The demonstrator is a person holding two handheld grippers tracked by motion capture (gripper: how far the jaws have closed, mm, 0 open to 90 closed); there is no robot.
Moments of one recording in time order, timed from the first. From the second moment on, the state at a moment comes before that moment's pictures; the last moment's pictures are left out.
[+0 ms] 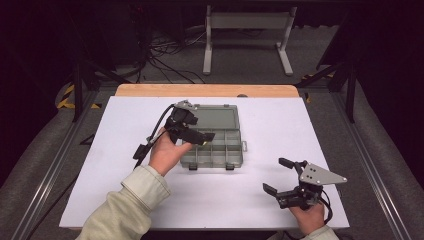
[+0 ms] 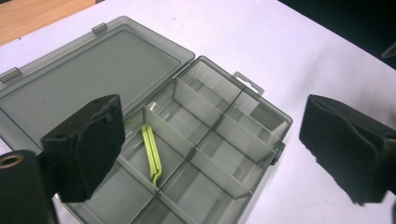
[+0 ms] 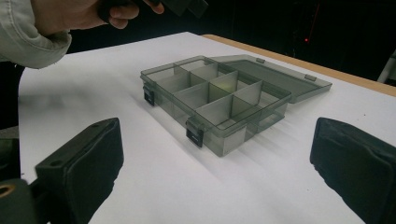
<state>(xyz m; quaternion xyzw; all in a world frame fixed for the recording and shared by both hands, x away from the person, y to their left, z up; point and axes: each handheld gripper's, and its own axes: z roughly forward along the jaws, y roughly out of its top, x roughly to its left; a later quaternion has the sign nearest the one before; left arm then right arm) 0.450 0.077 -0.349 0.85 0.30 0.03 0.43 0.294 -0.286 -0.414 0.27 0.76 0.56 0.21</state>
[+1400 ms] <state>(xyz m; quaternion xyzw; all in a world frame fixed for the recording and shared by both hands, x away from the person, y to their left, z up) 0.329 0.229 -0.353 0.77 0.30 0.15 0.55 0.293 -0.292 -0.411 0.27 0.74 0.58 0.22</state>
